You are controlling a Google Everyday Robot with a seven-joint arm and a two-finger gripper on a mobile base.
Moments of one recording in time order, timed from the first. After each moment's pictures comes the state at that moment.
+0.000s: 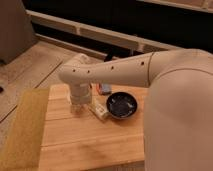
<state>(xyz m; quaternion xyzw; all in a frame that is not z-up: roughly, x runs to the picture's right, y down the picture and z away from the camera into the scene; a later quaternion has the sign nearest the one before) -0.108 0.104 0.703 -0.26 0.23 0.64 0.68</state>
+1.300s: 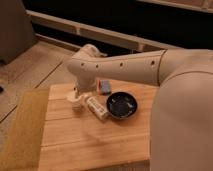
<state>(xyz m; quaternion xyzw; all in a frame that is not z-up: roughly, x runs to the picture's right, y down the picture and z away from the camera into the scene) -0.090 0.032 0.737 -0.22 0.15 0.65 0.71</state>
